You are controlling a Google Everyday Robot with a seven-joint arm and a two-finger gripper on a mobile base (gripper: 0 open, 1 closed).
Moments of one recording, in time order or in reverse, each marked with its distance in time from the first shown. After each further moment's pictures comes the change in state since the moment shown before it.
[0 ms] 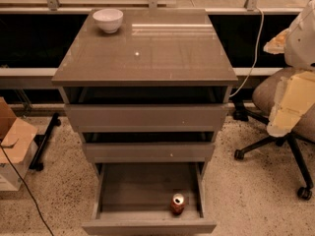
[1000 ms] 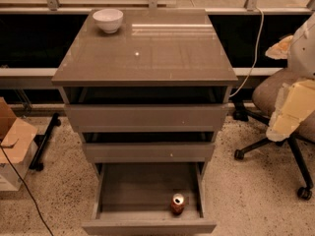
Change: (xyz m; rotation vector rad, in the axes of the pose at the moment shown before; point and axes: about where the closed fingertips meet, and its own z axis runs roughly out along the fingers) arm 0.007 0.001 0.010 0.011 -0.050 0.020
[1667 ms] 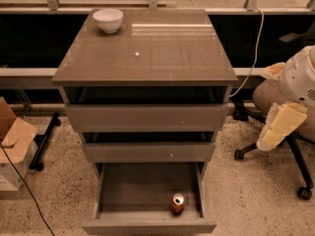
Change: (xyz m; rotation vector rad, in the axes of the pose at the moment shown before) arm 0.024 -0.010 0.062 -0.012 -0.102 0.024
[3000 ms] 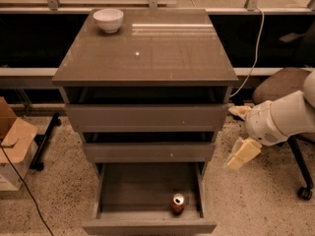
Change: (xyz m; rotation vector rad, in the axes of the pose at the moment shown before) arm 0.014 0.018 0.142 -0.097 -0.242 0.061
